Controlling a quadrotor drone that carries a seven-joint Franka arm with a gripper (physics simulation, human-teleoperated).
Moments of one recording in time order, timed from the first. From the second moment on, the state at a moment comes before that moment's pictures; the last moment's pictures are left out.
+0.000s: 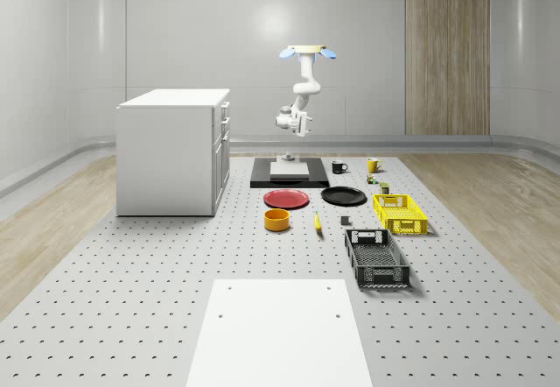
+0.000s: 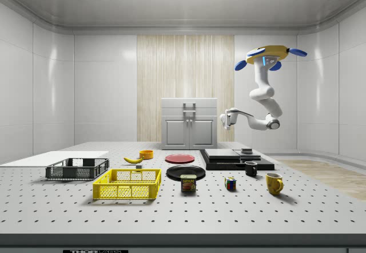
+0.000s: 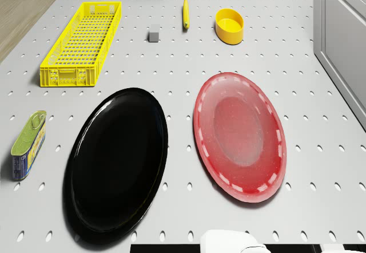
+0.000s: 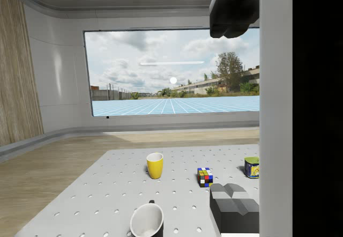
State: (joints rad) arm -0.35 -0.84 0.82 -2.56 -1.28 1.42 1.07
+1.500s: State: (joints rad) arm -1.05 -1.11 1.27 -2.89 -1.97 1.20 1.58
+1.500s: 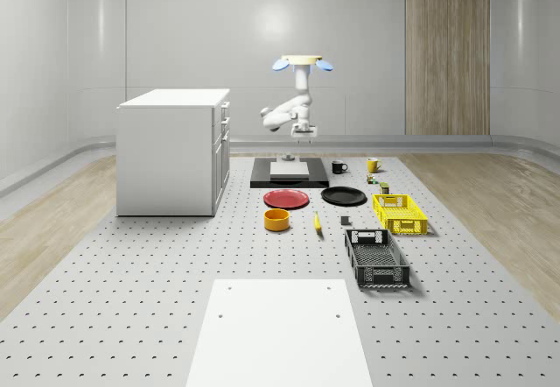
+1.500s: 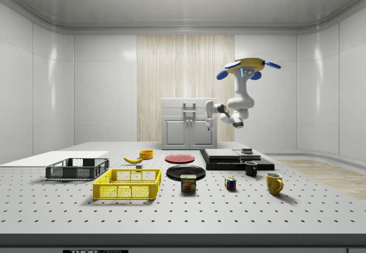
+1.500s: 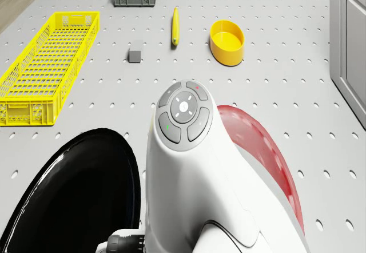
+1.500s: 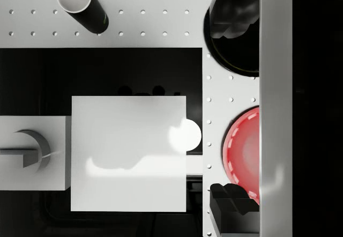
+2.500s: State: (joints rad) arm -1.09 -1.21 1.31 -2.89 -1.91 1.28 1.62
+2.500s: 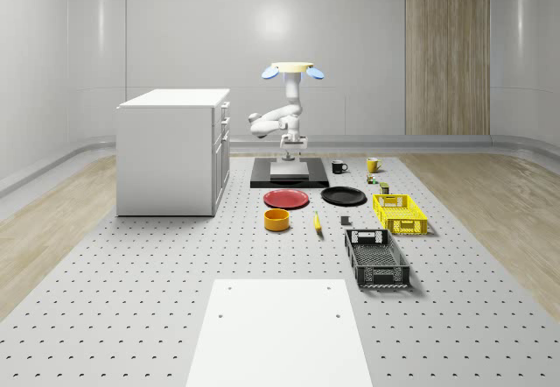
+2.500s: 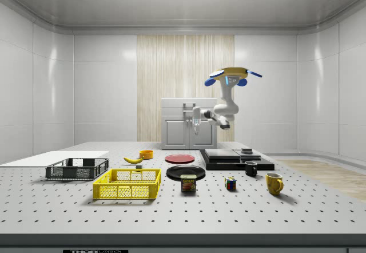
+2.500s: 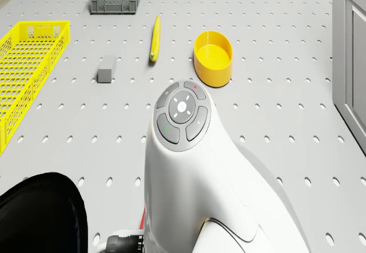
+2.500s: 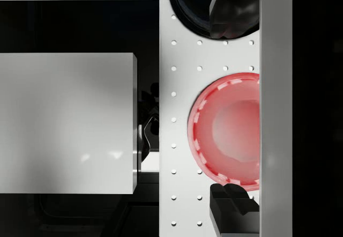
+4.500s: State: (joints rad) arm -1.13 -1.36 1.34 -2.88 -1.84 1.43 1.66
